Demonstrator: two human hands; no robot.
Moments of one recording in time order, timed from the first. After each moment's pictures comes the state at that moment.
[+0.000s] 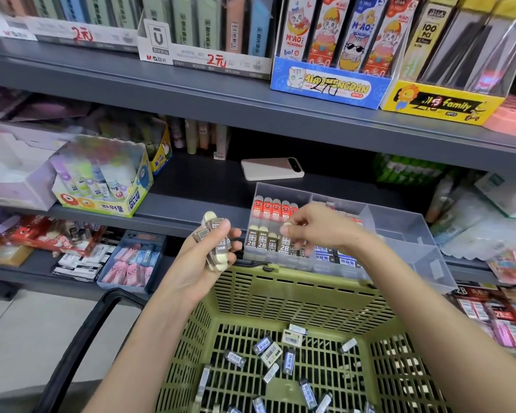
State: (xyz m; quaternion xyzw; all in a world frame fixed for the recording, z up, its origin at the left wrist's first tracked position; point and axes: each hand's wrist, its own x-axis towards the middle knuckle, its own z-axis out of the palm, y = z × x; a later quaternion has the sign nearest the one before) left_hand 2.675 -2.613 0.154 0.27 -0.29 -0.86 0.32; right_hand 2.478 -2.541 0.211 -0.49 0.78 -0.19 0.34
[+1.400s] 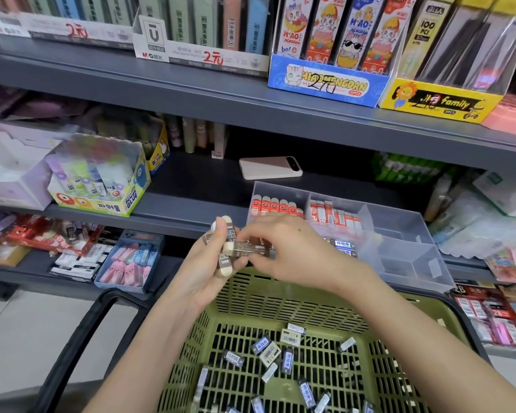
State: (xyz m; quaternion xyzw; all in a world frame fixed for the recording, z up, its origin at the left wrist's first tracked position) left_hand 2.664 -2.604 0.151 0.30 -0.32 -0.85 0.28; right_hand 2.538 -2.526 0.221 -0.74 0.64 -0.16 0.09
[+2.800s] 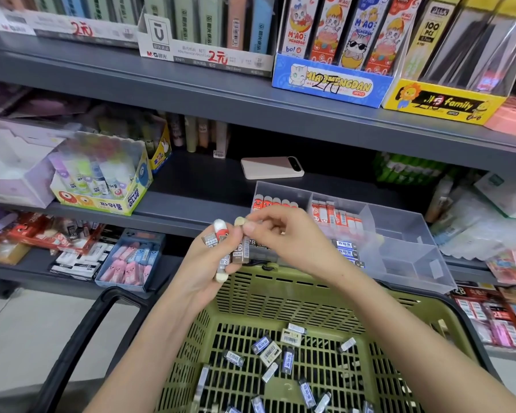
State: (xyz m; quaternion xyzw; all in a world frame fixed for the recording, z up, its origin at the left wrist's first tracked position) left_hand 2.671 -2.603 0.151 0.25 -0.37 -0.84 0.31; right_hand 2.539 -2.531 0.215 -0.54 0.70 -0.37 0.28
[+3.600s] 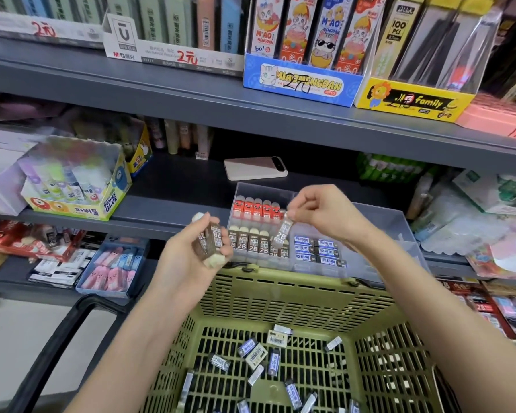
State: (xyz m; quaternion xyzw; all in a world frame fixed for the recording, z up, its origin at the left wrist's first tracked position) left_hand 2.660 -2.595 0.177 0.29 -0.24 -0.87 0.33; right_hand 2.448 -2.523 0.223 -0.48 0.77 -0.34 0.25
